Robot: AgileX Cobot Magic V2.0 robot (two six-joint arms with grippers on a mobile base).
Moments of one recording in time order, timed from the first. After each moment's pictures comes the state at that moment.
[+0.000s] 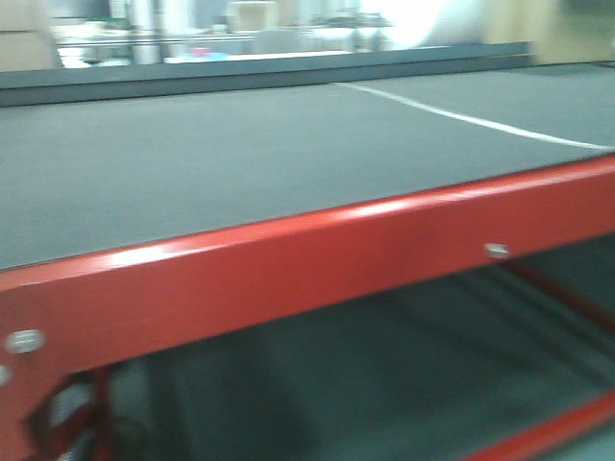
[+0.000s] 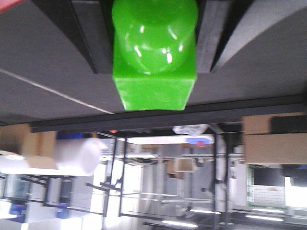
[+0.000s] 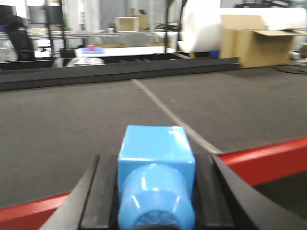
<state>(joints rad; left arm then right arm) 0.01 0.07 -0.44 -0.12 0.29 0.10 0.09 0.26 -0.46 0.04 0.29 0.01</state>
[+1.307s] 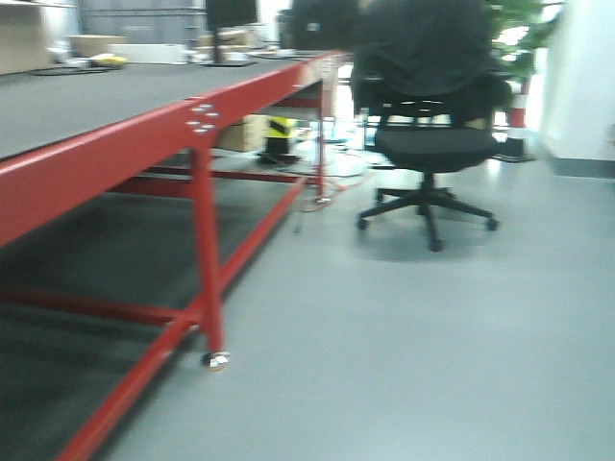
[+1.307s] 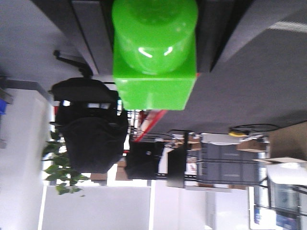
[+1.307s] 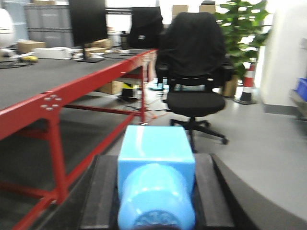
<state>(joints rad) 0.01 0.07 -0.44 -0.11 0.29 0.10 0.09 0.26 -0.46 0.04 0.29 0.01</state>
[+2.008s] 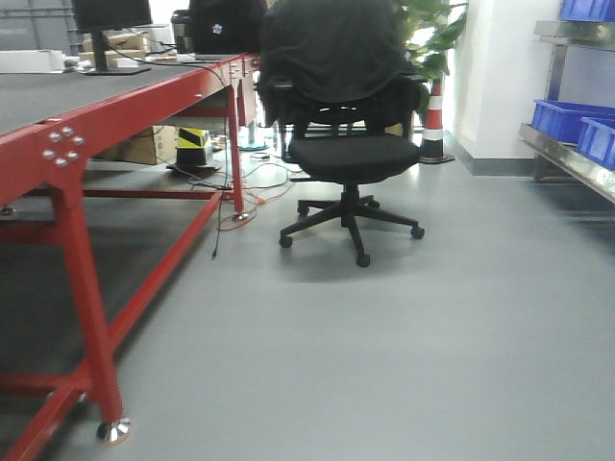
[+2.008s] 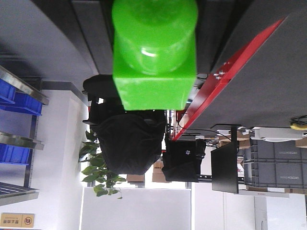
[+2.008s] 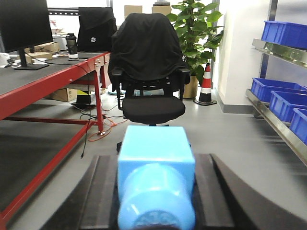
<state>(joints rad) 0.01 0.07 -0.44 -0.11 0.29 0.10 0.09 0.26 -0.46 0.04 0.28 0.01</state>
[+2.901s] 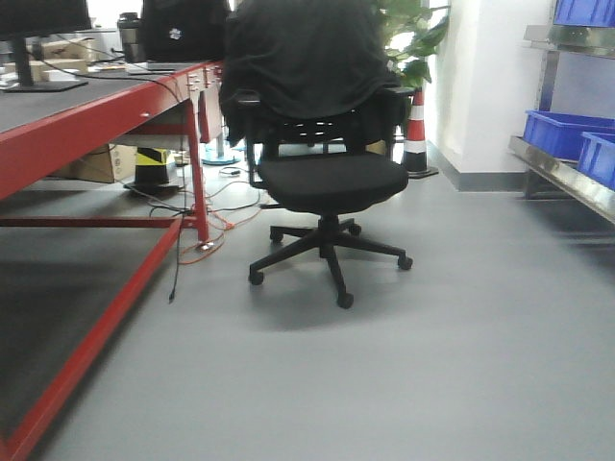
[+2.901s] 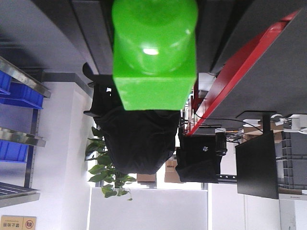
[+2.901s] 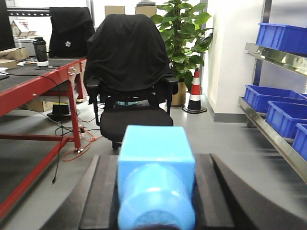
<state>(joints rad) 0.01 0.07 -0.44 -0.11 0.29 0.10 0.09 0.26 -0.46 0.04 0.28 0.01</state>
